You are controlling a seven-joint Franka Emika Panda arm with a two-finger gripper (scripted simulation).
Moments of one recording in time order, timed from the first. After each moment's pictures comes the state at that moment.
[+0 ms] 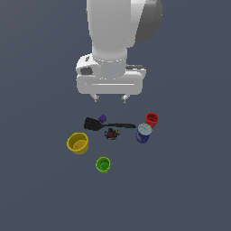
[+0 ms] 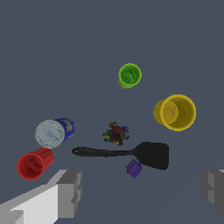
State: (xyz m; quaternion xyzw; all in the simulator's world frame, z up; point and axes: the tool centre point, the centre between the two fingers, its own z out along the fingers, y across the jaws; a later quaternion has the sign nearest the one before) arm -0.004 -0.019 0.313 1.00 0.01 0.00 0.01
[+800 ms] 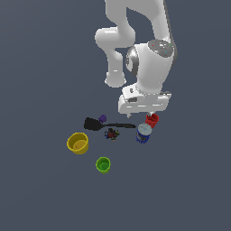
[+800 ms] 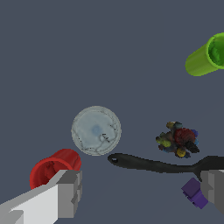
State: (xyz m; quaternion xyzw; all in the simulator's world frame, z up) arm -0.029 0.109 0.192 1.00 0.06 0.00 0.02
